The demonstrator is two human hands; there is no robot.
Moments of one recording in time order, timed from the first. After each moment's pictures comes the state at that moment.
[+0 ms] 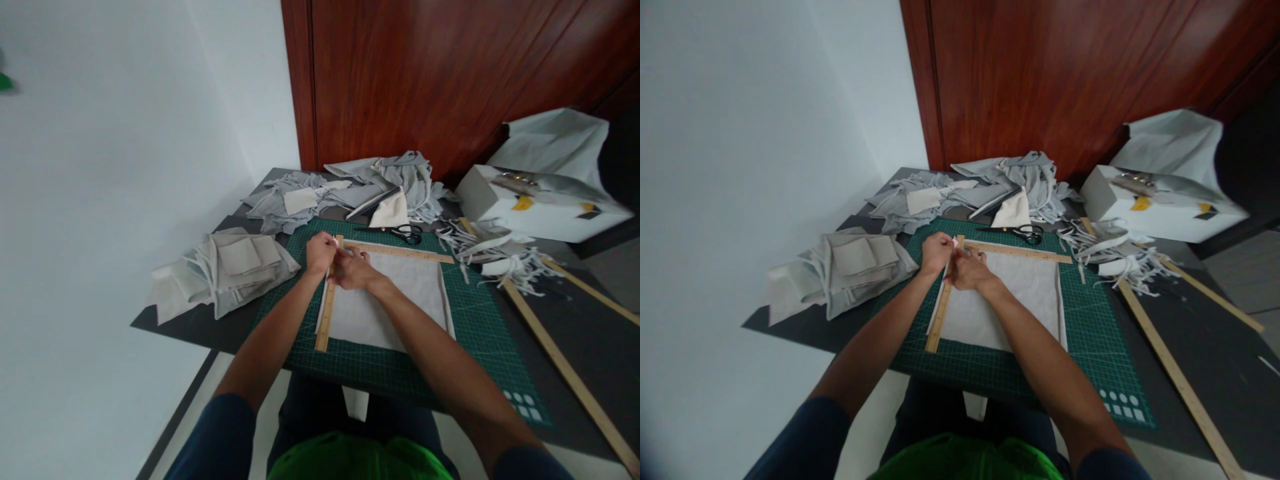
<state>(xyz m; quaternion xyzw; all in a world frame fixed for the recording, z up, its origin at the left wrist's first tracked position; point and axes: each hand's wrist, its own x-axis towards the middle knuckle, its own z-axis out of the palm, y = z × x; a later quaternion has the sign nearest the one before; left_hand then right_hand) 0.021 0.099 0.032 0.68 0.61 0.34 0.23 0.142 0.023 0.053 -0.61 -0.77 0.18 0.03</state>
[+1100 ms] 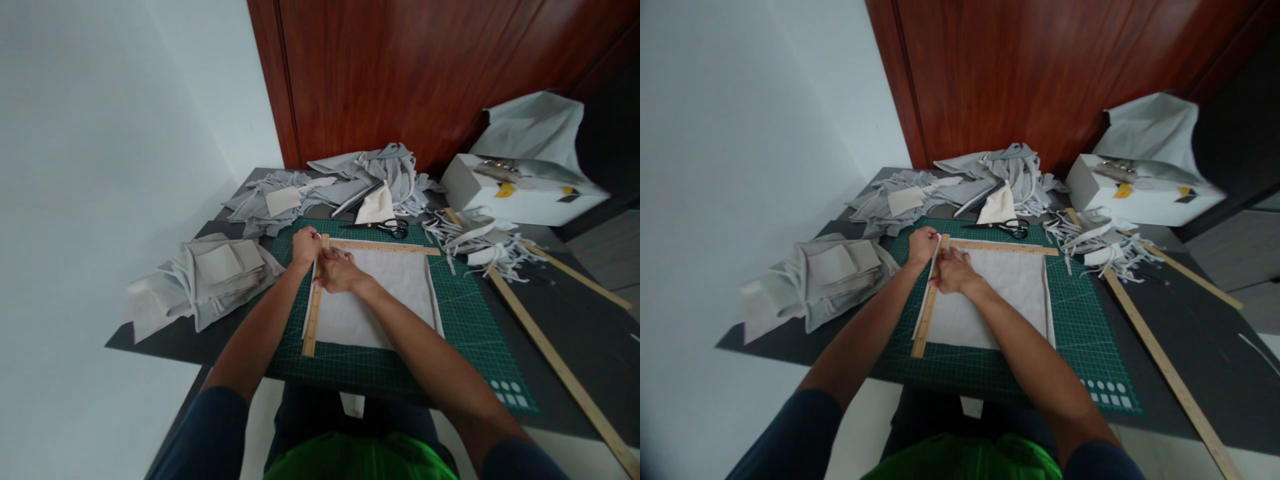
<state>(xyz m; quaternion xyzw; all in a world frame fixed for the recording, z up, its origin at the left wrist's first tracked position) 0.030 0.135 0.032 0.72 0.62 0.26 0.15 0.141 0.020 0.057 -0.60 -0.77 0.22 0.03</state>
